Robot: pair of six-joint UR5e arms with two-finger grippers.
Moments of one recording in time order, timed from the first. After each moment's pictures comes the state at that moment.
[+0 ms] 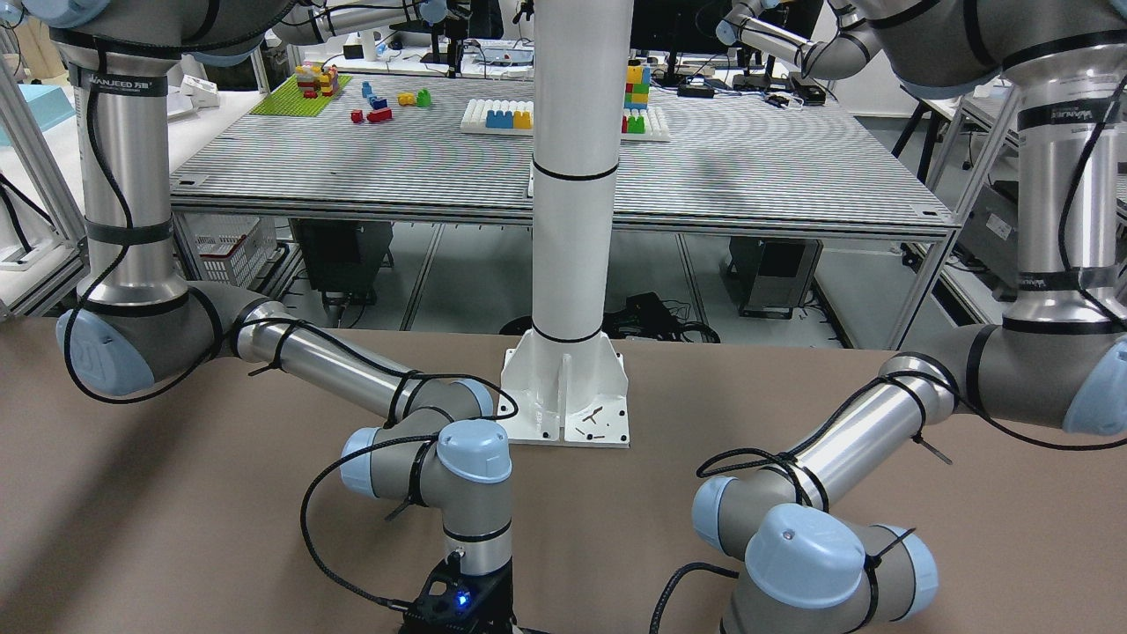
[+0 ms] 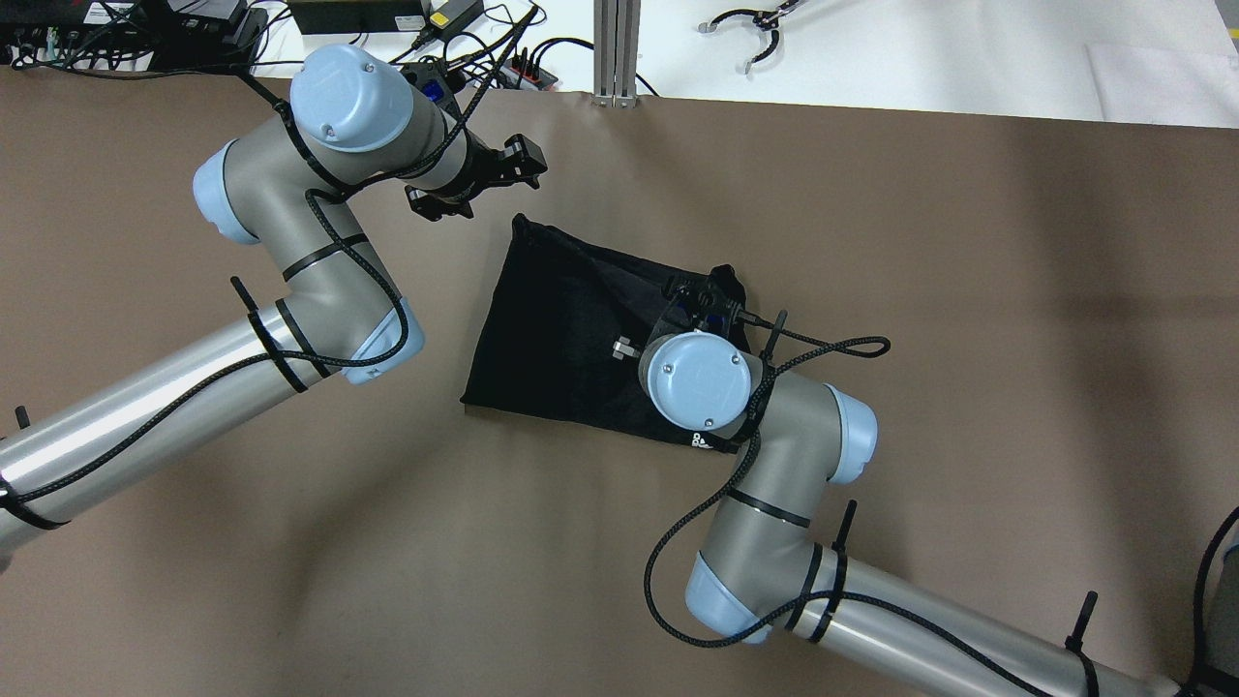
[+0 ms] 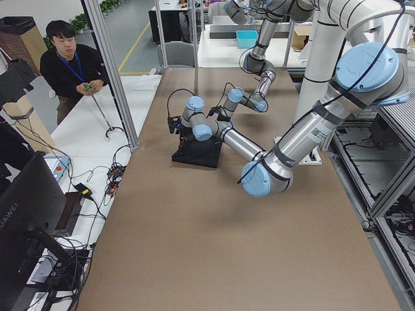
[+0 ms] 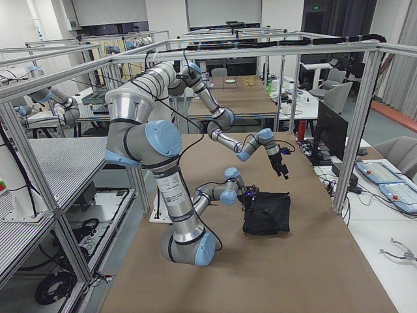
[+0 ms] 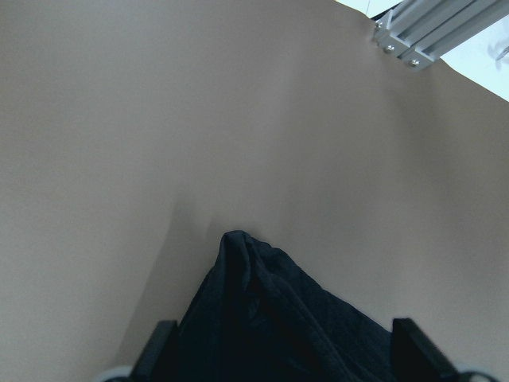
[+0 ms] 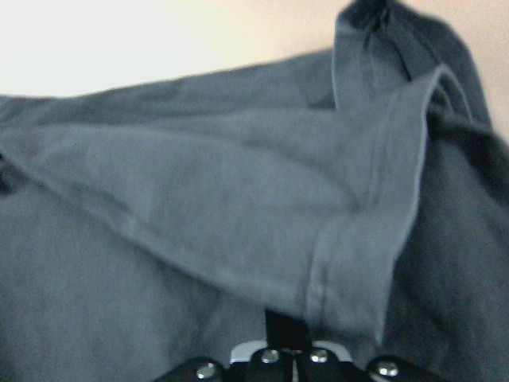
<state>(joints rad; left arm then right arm) -0.84 -2.40 -1.30 -2.08 -1.87 -1.47 0.52 -0.86 1.48 -1.25 1.49 1.59</state>
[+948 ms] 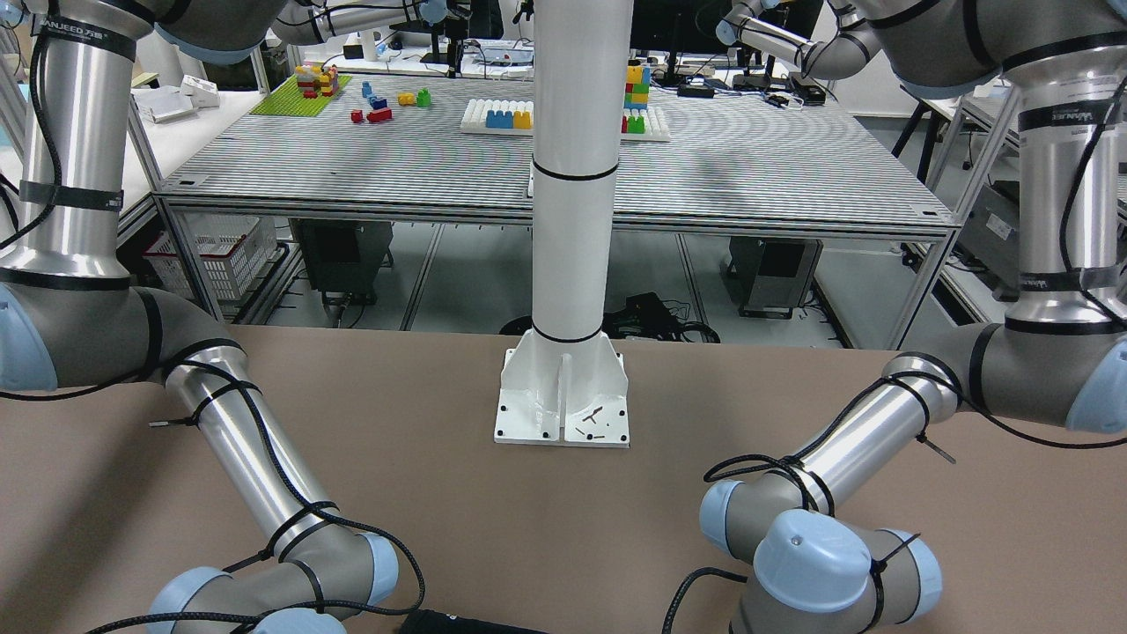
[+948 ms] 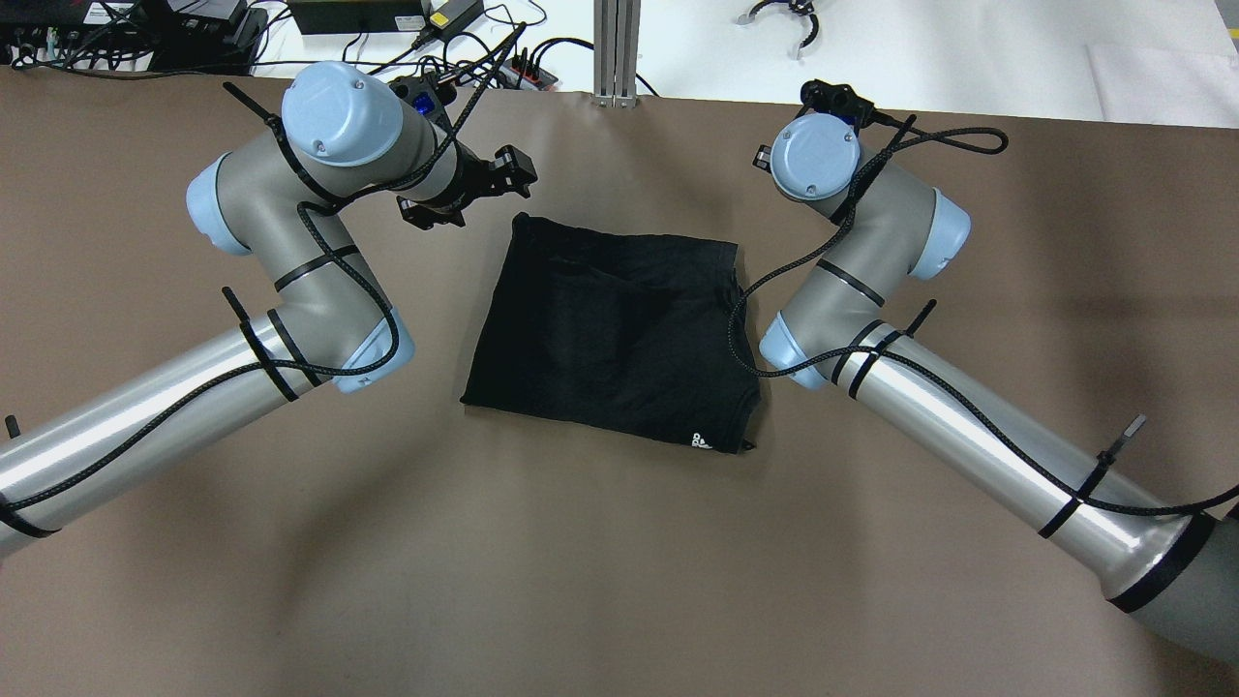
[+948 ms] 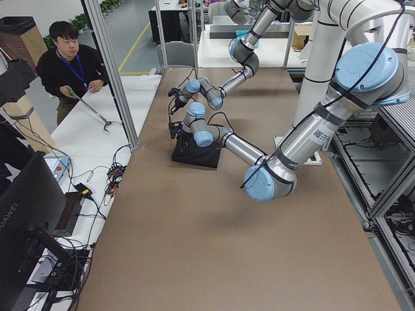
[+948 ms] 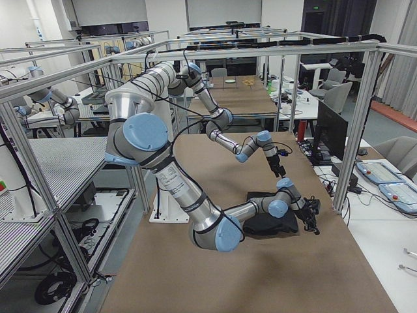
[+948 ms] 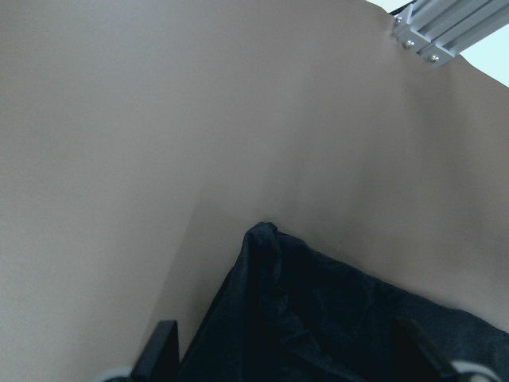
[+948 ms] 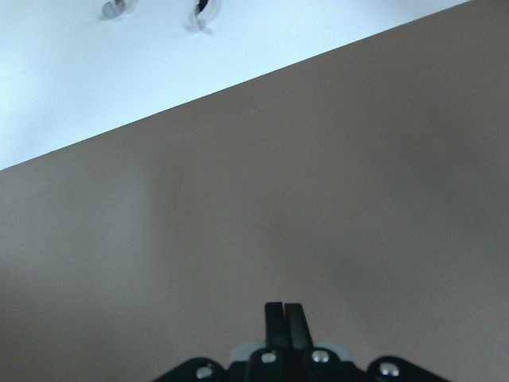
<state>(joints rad) -0.84 -2.38 -1.31 -2.09 -1.86 -1.47 0.86 -0.72 1.05 -1.12 1.48 1.40</state>
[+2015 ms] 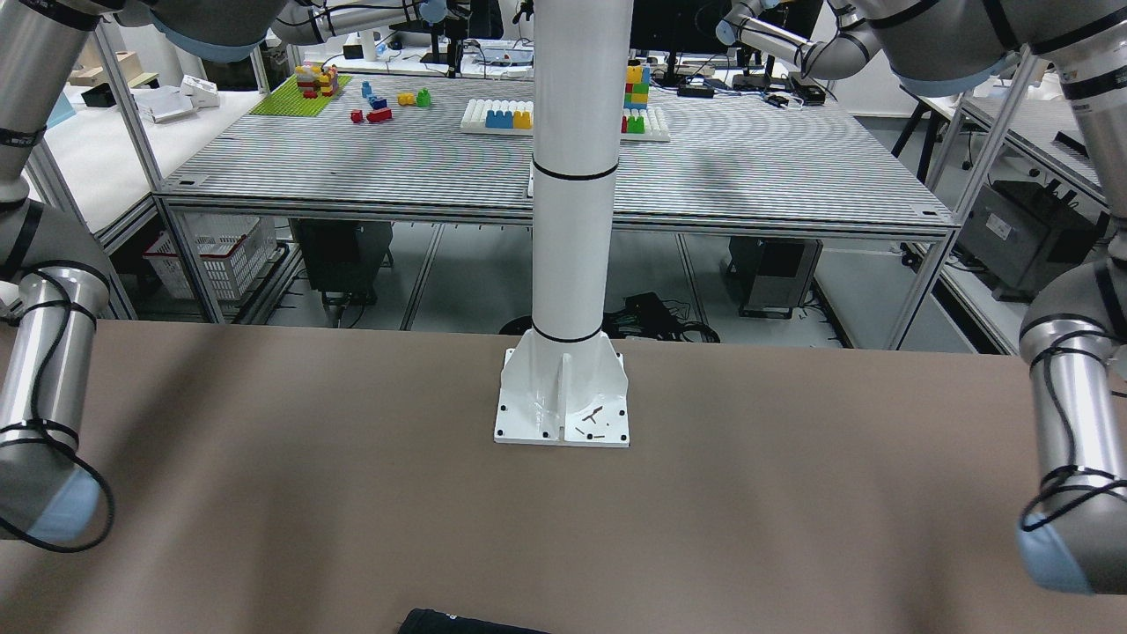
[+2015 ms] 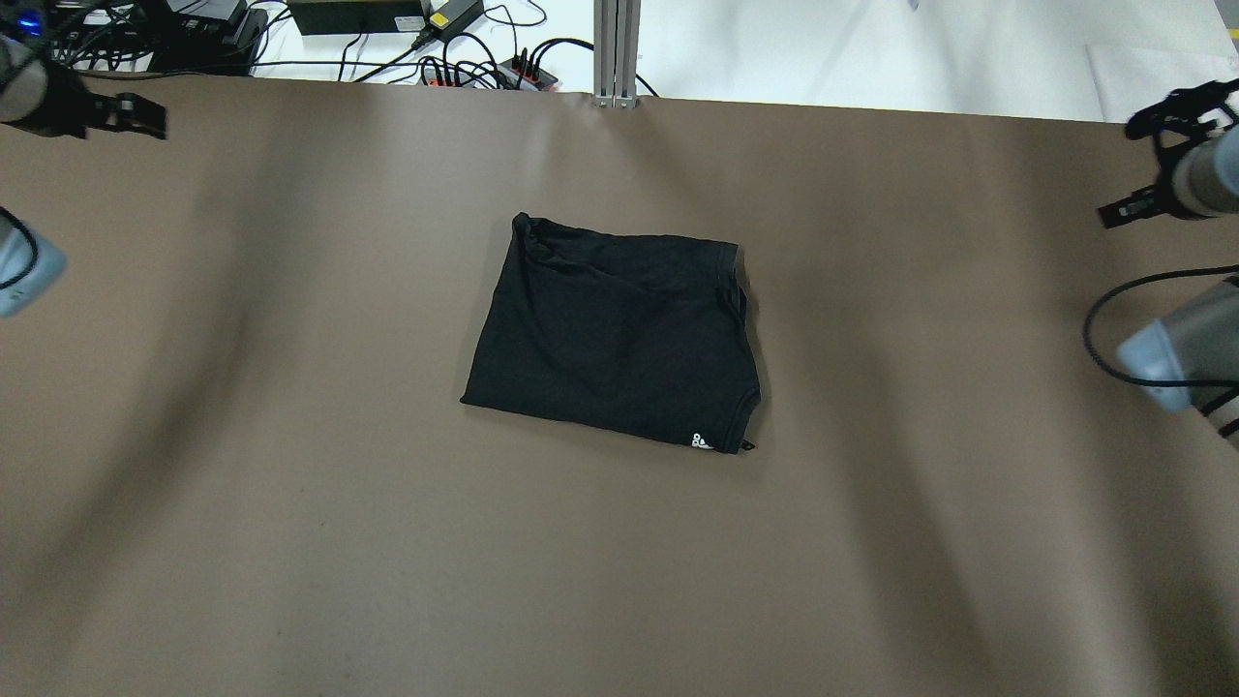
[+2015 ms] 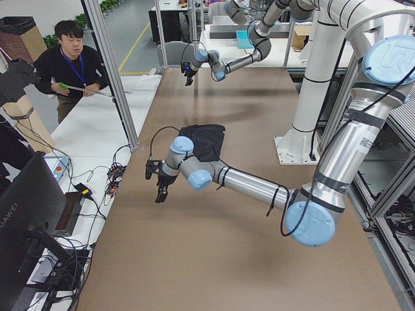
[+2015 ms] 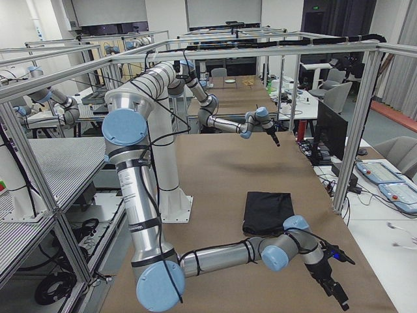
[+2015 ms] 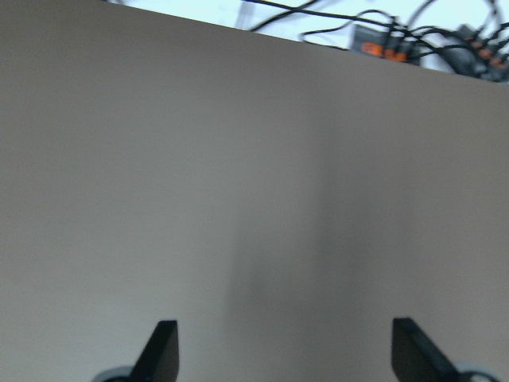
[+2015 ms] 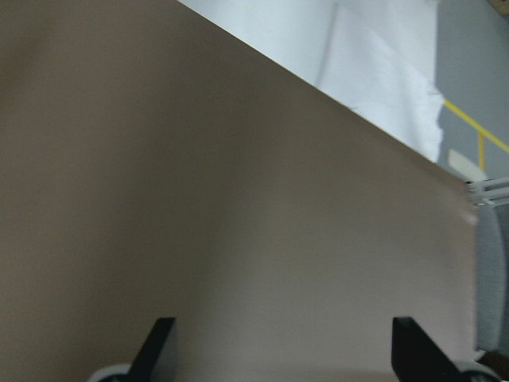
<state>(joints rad) -1.25 -1.95 -1.43 -2.08 -1.93 -0.75 1.23 -1.28 1.45 -1.15 1.63 0.27</state>
